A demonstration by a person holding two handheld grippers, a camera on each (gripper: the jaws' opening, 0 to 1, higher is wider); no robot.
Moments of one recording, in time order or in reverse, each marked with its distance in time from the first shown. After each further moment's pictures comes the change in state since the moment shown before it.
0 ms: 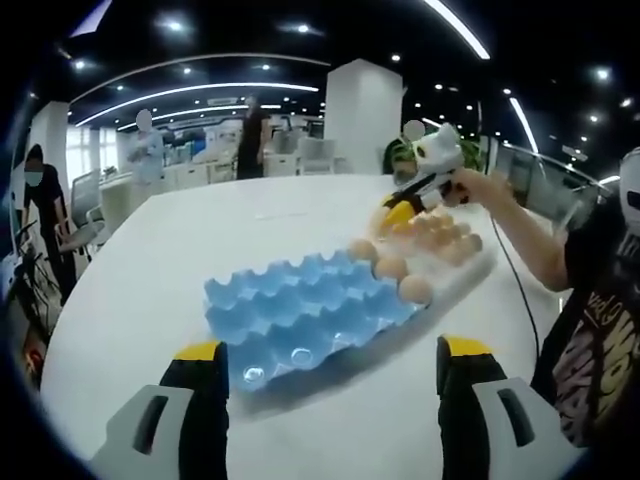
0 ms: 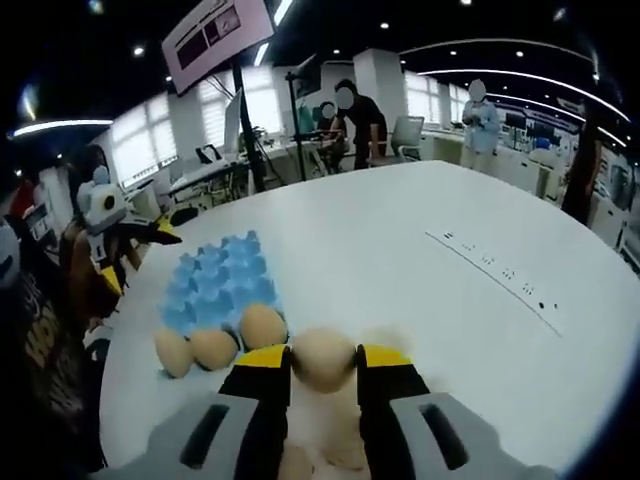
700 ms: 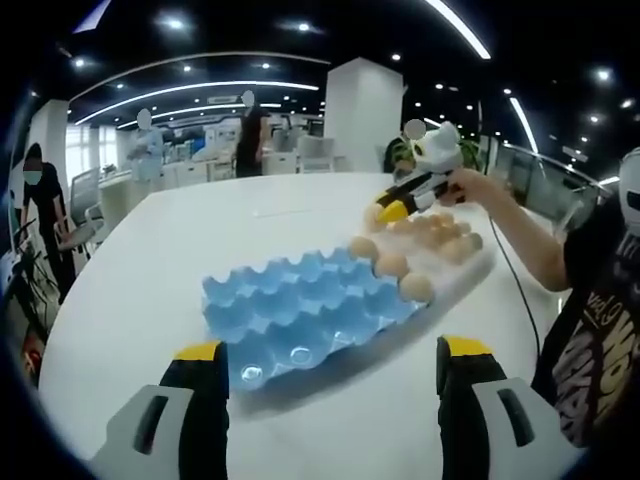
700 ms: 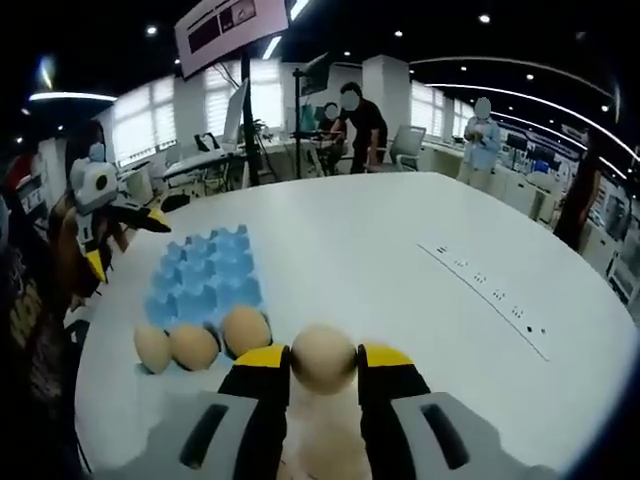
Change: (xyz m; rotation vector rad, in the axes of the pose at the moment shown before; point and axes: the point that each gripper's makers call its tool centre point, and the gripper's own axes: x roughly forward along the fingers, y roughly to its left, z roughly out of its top) left arm 0.002 0.000 -0.002 -0.004 0.005 -0.003; right arm 0.010 -0.002 0.005 -0.109 -0.003 -0.051
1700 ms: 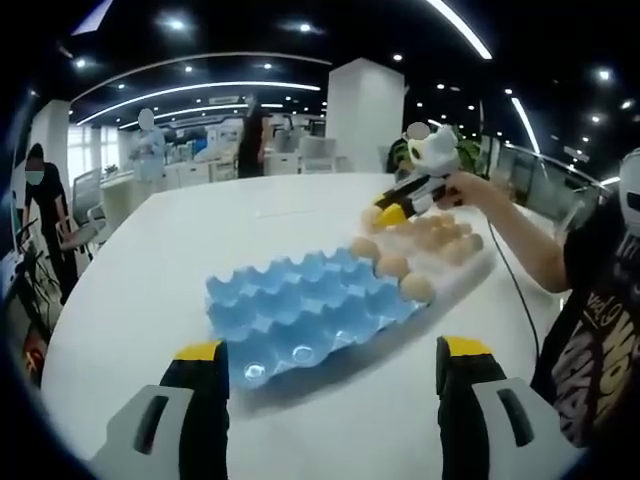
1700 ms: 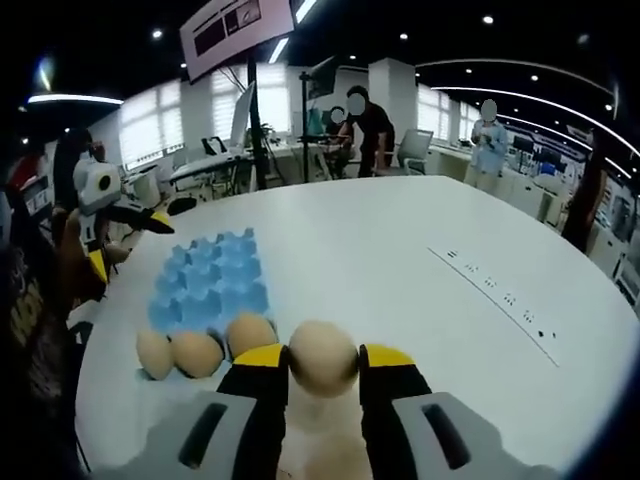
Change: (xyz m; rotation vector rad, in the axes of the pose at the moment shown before) left arm -0.006 0.001 0.000 0.000 -0.003 0.010; right arm 0.008 0.013 0.002 0.007 -0.027 0.036
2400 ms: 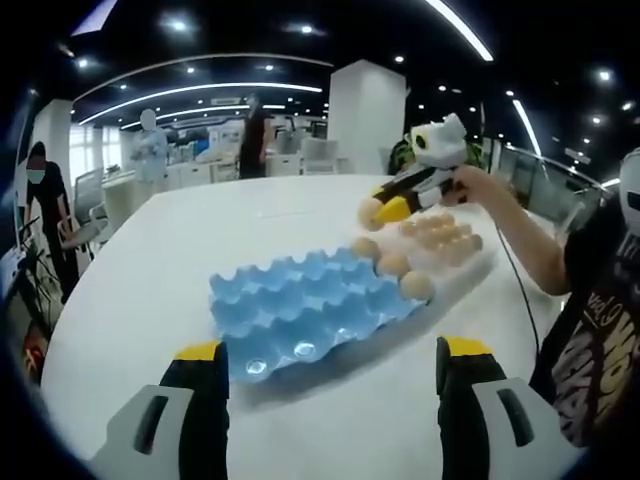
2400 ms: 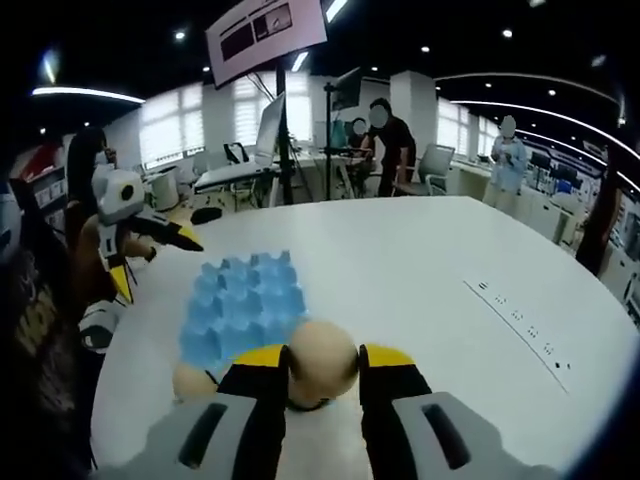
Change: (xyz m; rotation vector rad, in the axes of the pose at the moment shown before) left arm -0.004 0.001 -0.002 -0.006 -0.008 0.005; right arm 0.010 0.049 0.034 -0.058 -0.048 0.081
